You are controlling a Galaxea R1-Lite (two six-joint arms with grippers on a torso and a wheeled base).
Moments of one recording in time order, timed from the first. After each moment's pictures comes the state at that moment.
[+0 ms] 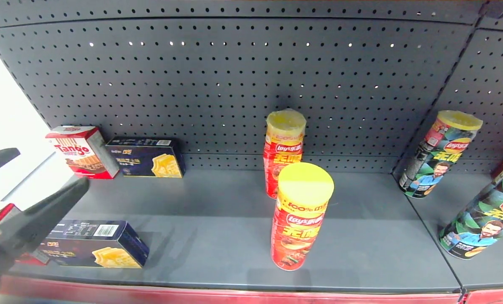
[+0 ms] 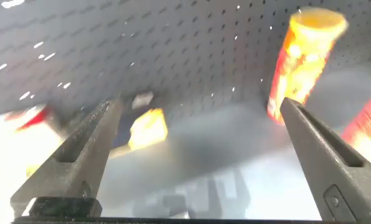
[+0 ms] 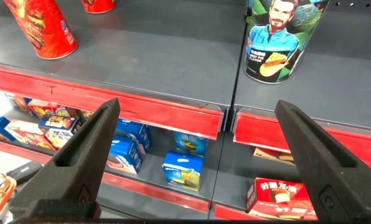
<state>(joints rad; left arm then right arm) -0.39 0.84 -0.45 -0.48 0.09 0.14 0.31 0.00 0.00 0.00 -0.05 0.00</state>
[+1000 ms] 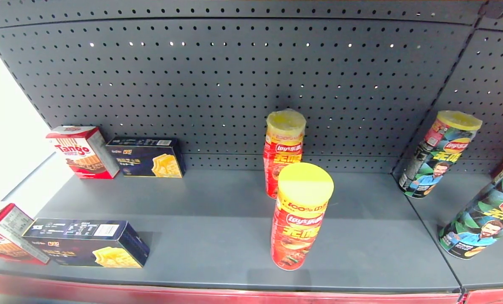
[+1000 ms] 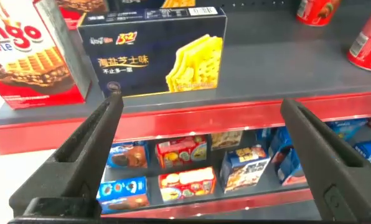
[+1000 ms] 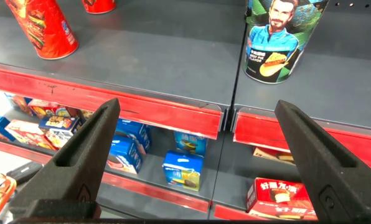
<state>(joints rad) 0.00 0.00 0.00 -0.06 -0.16 0.00 0.31 0.00 0.00 0.00 -0.05 0.00</state>
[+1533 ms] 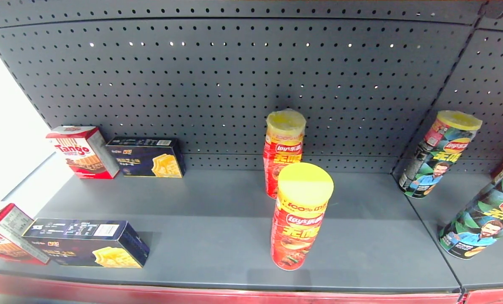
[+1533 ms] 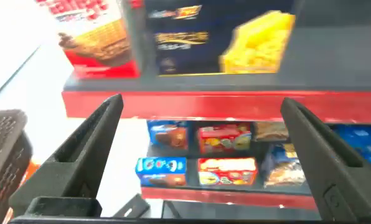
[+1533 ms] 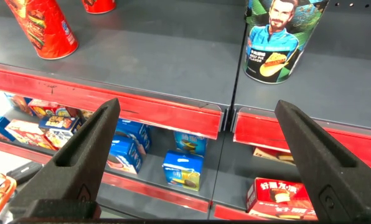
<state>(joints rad) 0.00 0.00 0.00 0.01 -0.05 0.07 0.31 0.00 0.00 0.00 -0.05 0.00</state>
